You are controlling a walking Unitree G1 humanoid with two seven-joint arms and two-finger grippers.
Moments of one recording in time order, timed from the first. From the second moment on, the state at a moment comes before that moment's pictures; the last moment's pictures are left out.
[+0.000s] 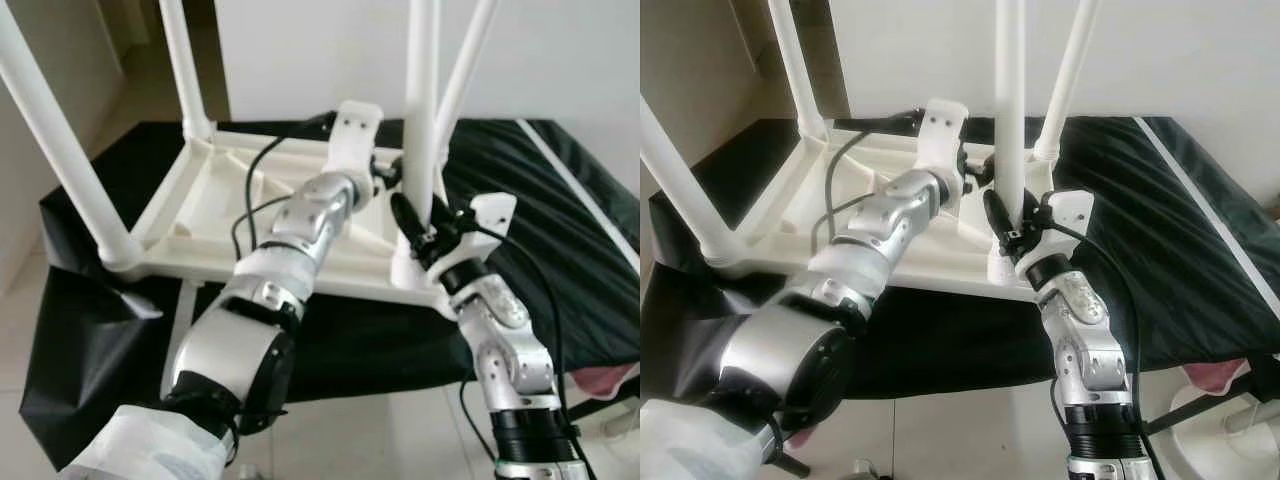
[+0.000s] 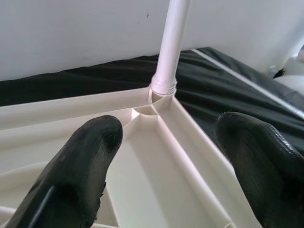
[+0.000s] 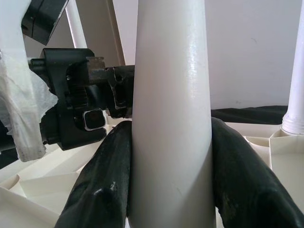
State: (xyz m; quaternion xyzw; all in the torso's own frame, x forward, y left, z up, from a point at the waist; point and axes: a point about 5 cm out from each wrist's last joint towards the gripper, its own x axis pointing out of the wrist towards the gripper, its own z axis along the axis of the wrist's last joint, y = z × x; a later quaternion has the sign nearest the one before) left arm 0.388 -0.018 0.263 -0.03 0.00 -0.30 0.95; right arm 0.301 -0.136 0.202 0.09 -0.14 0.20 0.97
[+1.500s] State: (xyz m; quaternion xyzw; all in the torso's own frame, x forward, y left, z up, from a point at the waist) left arm 0.375 -0.018 0.279 -0.04 -0.07 -0.34 0.94; right arm 0.312 -0.145 0.204 0.13 -0.11 0.14 0.98
